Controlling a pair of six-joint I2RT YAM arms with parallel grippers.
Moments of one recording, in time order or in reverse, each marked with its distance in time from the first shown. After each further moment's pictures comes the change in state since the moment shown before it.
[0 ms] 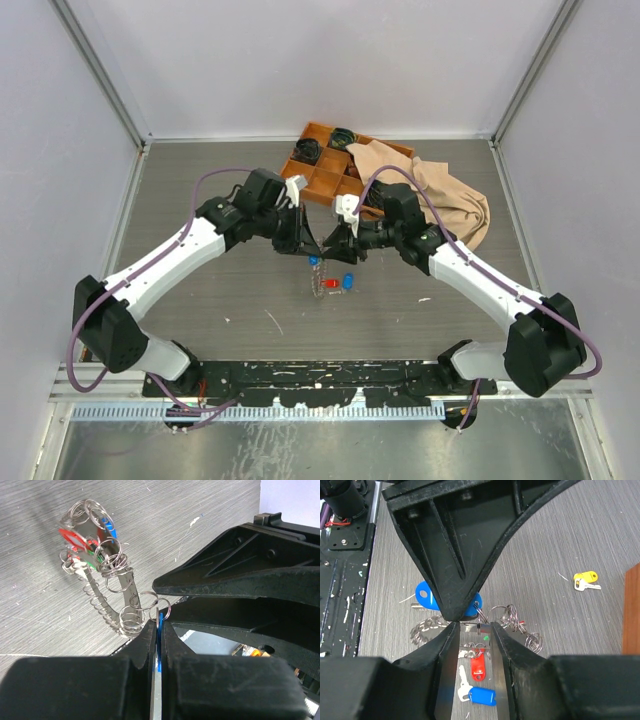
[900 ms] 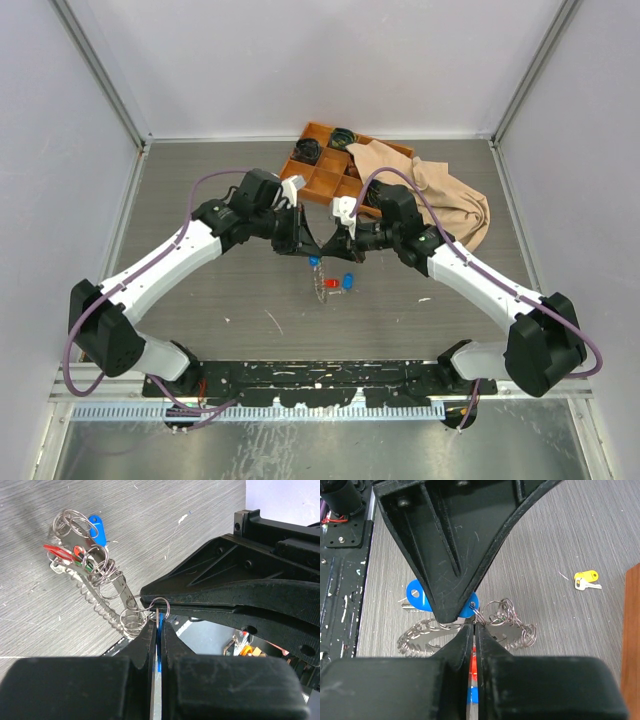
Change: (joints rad) left arm 0.006 -0.027 -0.030 0.037 0.049 -0.024; right arm 0.023 0.001 -0.002 0.000 0.027 -0.005
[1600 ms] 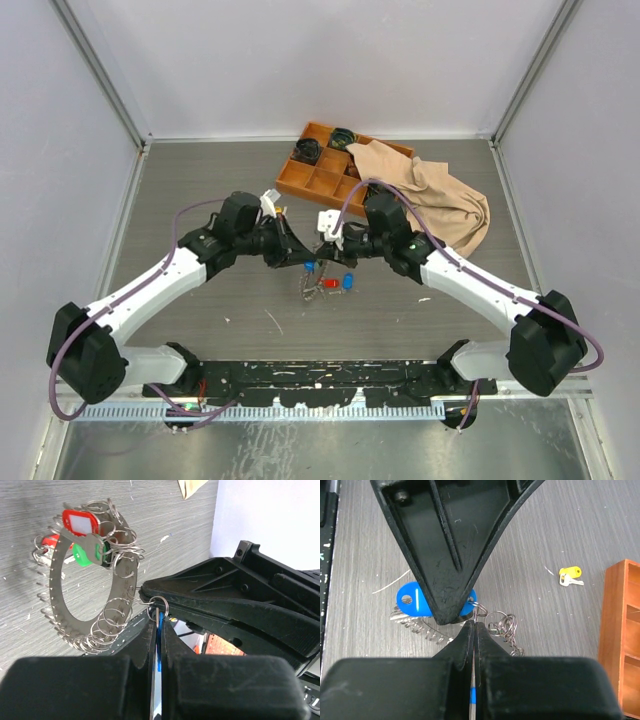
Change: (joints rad) left arm 0.050 -0.159 -0.301 0.282 0.002 -0.285; right arm 0.089 0.000 -0.010 -0.009 0.177 -0.095
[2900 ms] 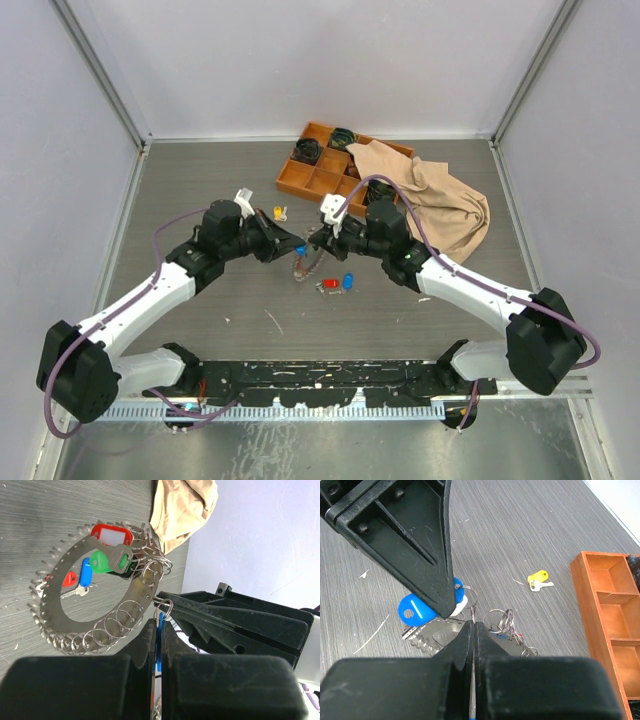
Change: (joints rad) left arm 0.072 -0.115 -0.173 0.238 -0.140 -0.227; right arm 0.039 0.005 -0.092 0.347 0.238 0.304
